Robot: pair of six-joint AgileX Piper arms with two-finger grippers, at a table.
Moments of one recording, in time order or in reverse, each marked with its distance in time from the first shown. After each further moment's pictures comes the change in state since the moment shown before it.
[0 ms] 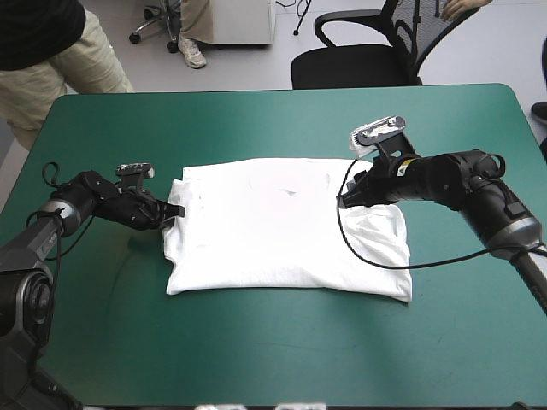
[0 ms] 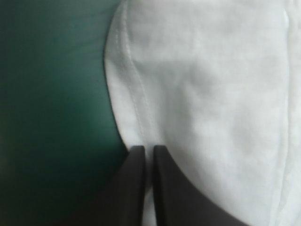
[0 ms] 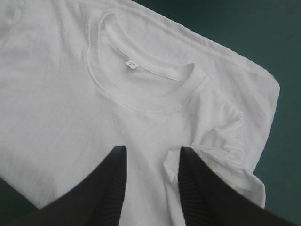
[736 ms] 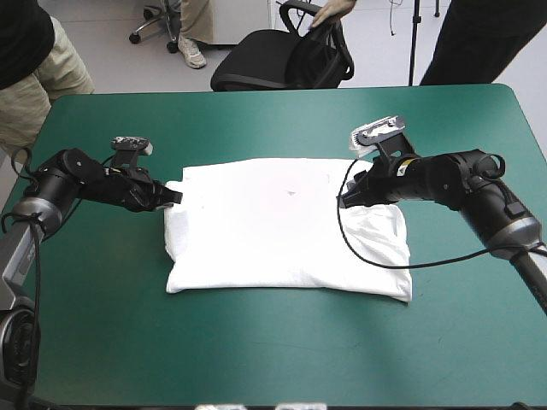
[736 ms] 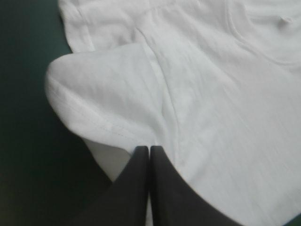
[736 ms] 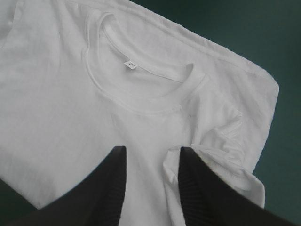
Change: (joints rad) left arm -0.025 -0.168 -0.127 0.018 0.186 0.021; right arm 0.000 0.000 0.000 0.000 -0.002 0.000
